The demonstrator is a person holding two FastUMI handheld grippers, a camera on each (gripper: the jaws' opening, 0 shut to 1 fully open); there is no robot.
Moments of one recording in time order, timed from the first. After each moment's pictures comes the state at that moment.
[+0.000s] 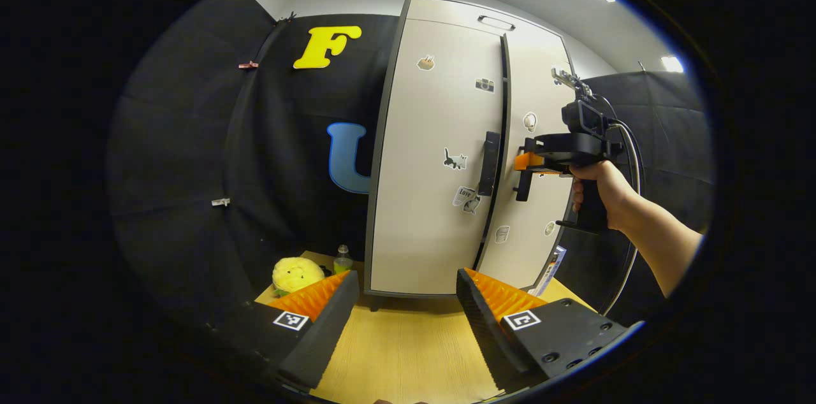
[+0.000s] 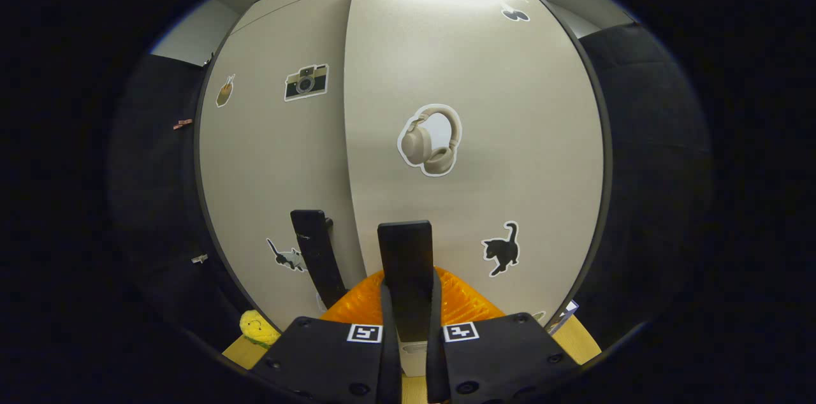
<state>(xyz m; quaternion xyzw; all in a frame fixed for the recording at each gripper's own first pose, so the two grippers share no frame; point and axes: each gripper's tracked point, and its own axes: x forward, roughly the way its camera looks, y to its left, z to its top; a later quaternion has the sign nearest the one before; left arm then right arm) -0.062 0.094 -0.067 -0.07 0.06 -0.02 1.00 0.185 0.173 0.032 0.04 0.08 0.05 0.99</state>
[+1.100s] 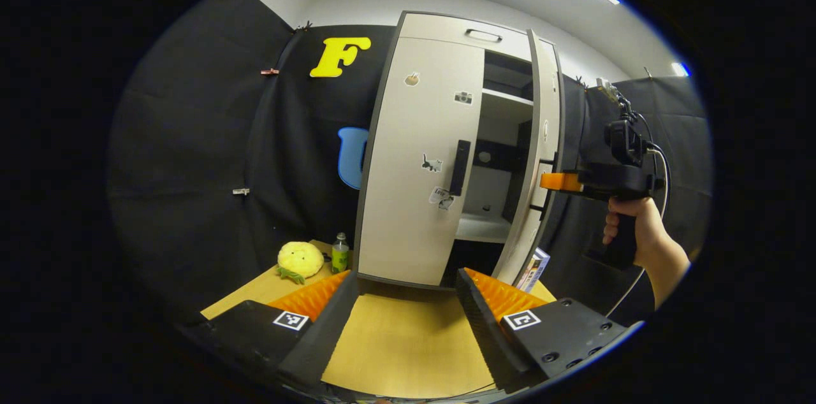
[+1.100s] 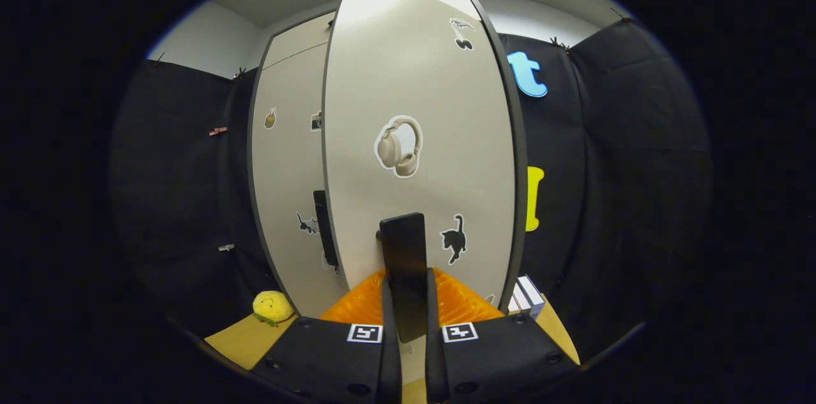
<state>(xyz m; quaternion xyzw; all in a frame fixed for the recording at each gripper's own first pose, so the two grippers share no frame) -0.150 -0.004 -0.045 -0.09 0.04 0.04 0.99 0.117 0.104 0.043 0.04 0.06 0.13 0.99</state>
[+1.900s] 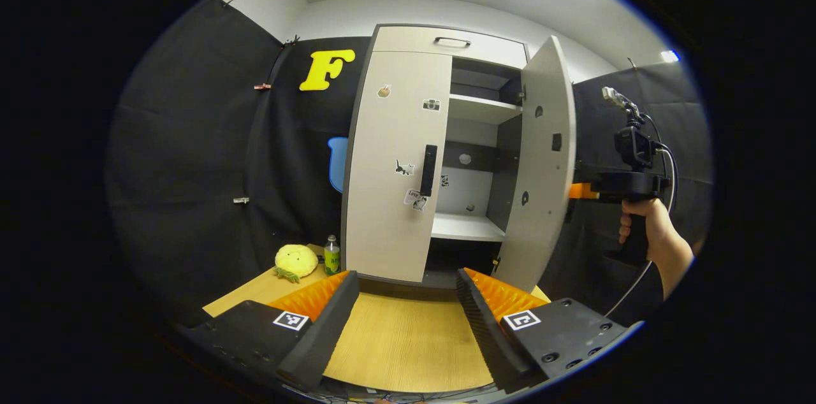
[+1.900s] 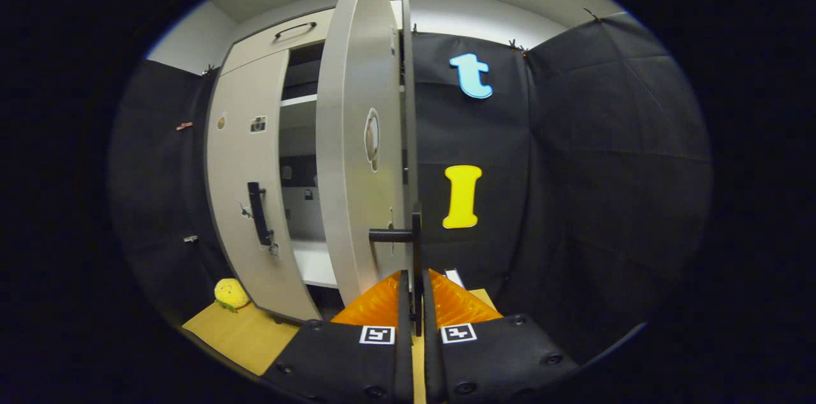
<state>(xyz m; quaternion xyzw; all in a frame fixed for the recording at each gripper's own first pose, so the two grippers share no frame) -0.184 -0.062 -0.034 -0.07 0.04 0.04 1.00 0.114 -0.019 0.045 0.02 0.06 0.02 1.00</state>
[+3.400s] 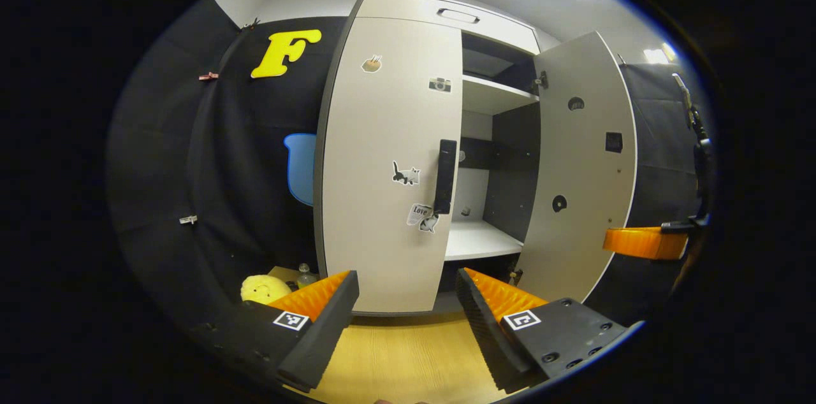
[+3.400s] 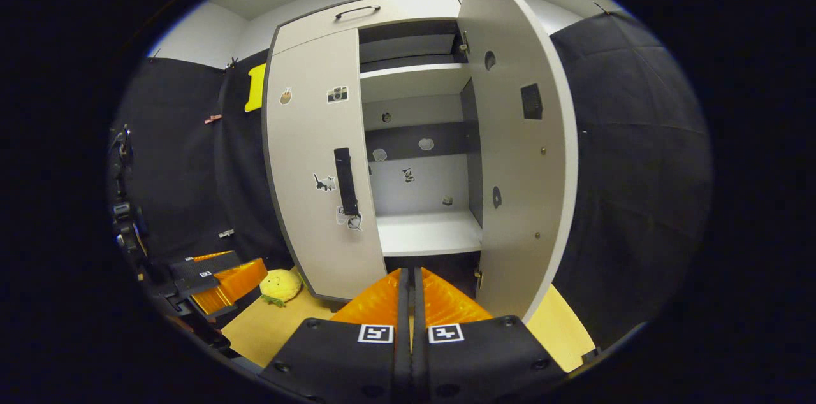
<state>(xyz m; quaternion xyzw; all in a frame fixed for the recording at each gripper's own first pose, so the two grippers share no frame) -0.001 0.029 -0.024 -0.05 0.04 -0.08 0.99 0.035 0.152 -0.006 0.05 0.10 0.09 0.99</state>
